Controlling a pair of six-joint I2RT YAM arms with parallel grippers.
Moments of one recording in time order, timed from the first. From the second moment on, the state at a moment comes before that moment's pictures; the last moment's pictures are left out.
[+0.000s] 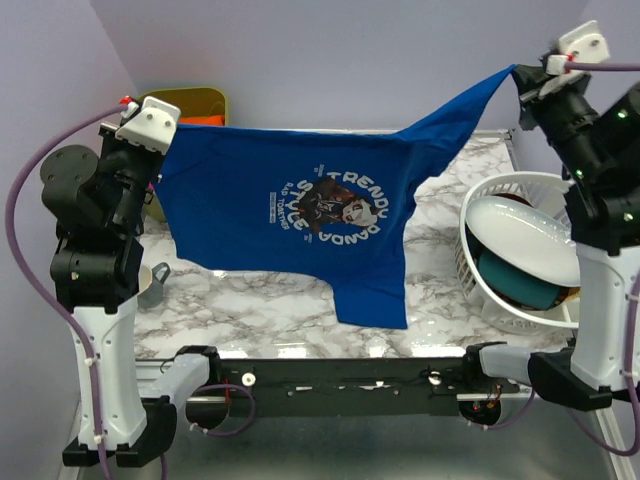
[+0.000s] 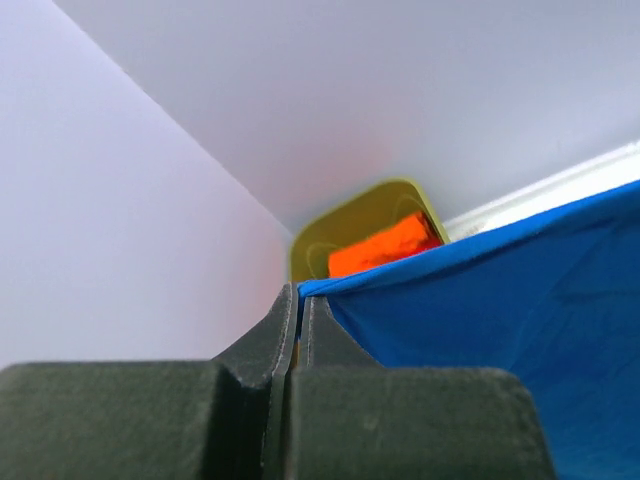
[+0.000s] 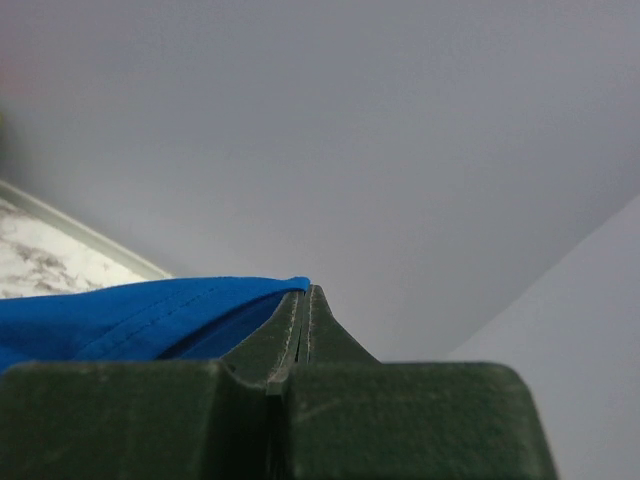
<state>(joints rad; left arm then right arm) -0.02 1.01 1.70 -0.64 0.06 0.53 0.14 1.27 1.96 -0.55 -0.19 -0.46</state>
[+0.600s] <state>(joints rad) -0.02 0.76 1.85 -0.69 0.00 0.49 0.14 0.99 2.23 -0.76 -0.20 -0.55</state>
